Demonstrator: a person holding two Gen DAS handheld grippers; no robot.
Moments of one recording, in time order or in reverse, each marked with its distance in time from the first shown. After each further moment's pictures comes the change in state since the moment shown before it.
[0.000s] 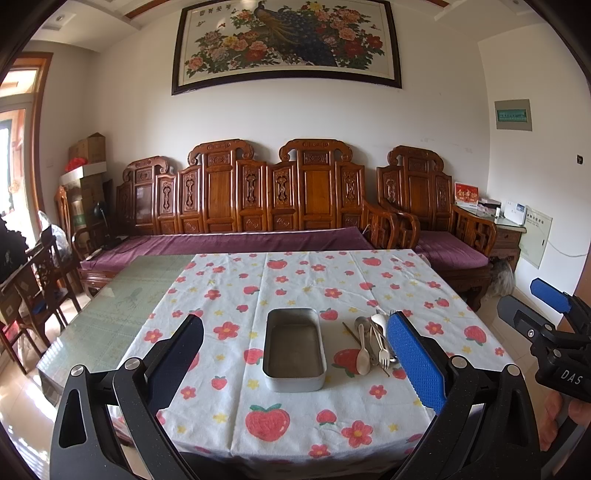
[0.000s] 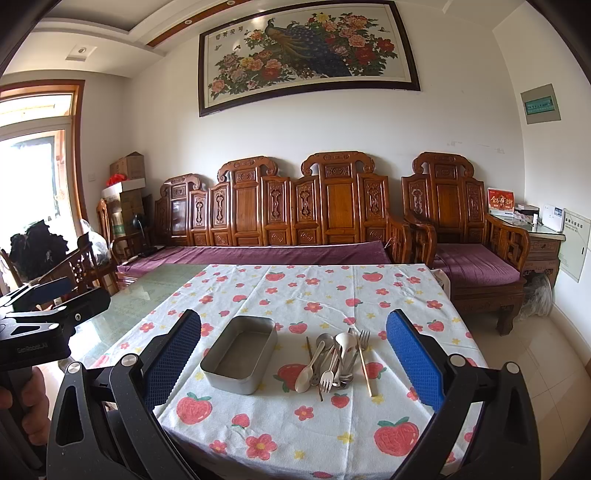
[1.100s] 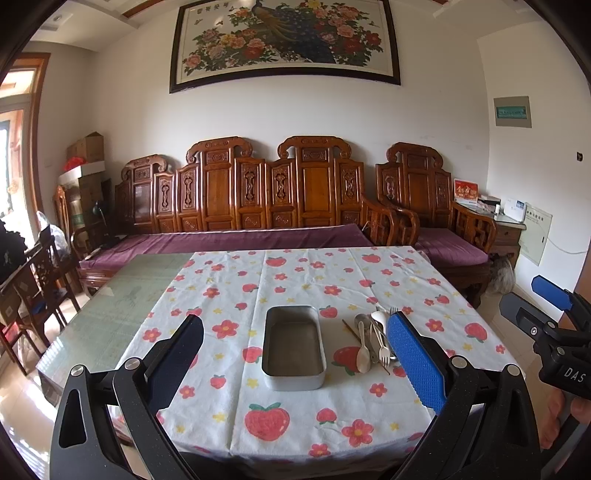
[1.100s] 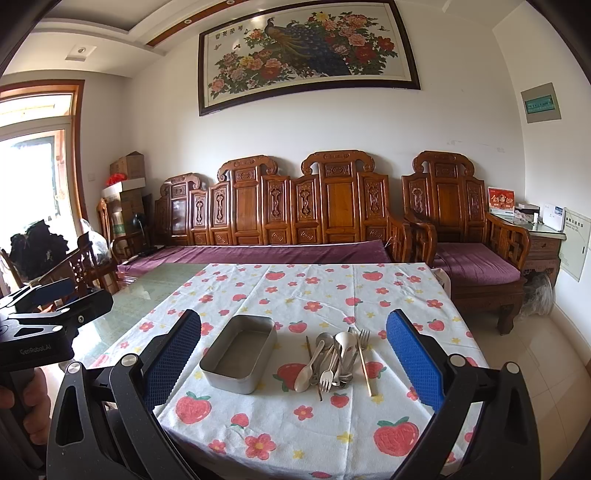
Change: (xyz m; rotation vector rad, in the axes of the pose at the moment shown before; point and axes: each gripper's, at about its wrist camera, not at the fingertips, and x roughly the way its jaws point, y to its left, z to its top) left arm 0.006 0.000 -0.006 0.000 0.007 -0.003; right arm 0.000 -0.002 -0.001 0.000 0.001 0.002
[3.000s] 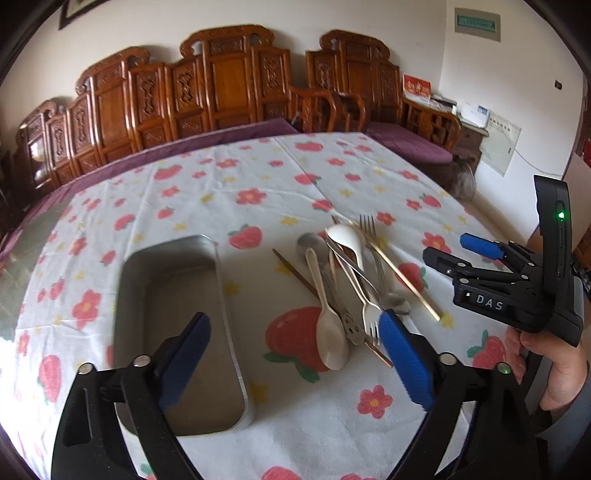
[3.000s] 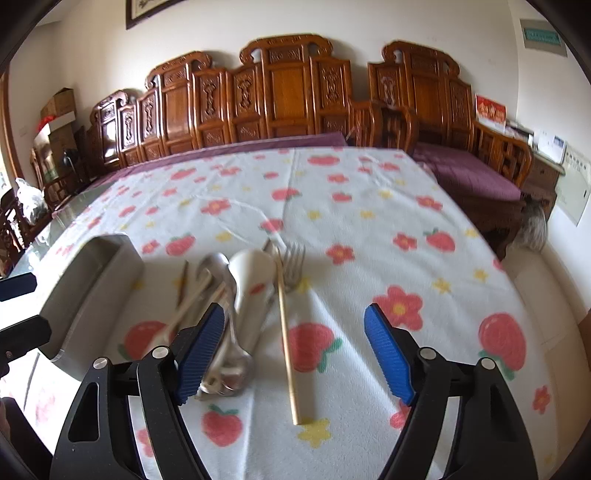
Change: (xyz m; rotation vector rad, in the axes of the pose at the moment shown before) left arm 0.281 -0.080 -0.069 0.156 0.396 -0.287; right arm 0.300 -0.148 -0.125 0.075 0.397 -0.146
